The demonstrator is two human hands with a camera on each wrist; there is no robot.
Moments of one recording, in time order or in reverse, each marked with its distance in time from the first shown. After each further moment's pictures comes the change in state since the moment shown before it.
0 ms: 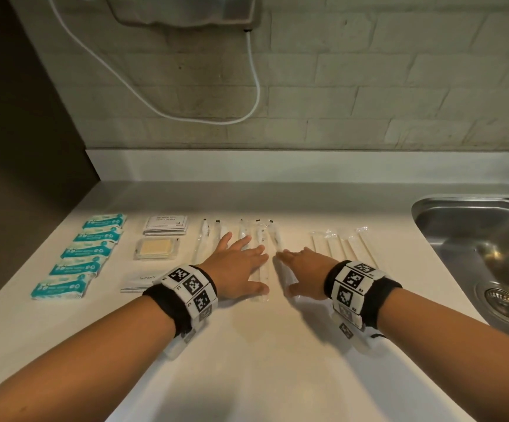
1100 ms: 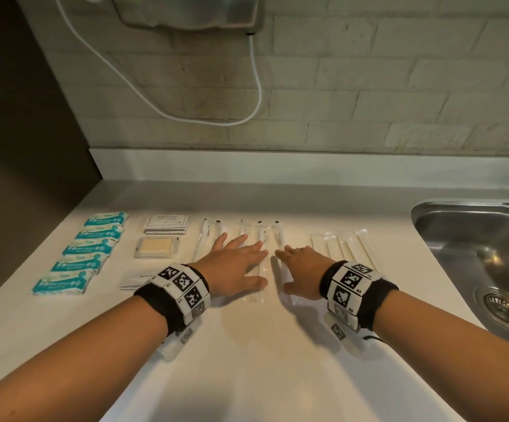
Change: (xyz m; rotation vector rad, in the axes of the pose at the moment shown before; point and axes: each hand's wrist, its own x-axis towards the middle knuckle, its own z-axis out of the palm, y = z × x) left_hand -0.006 -0.004 -0.002 -0.140 0.029 -0.013; right_hand 0.000 -0.003 -0.001 0.021 0.015 0.044
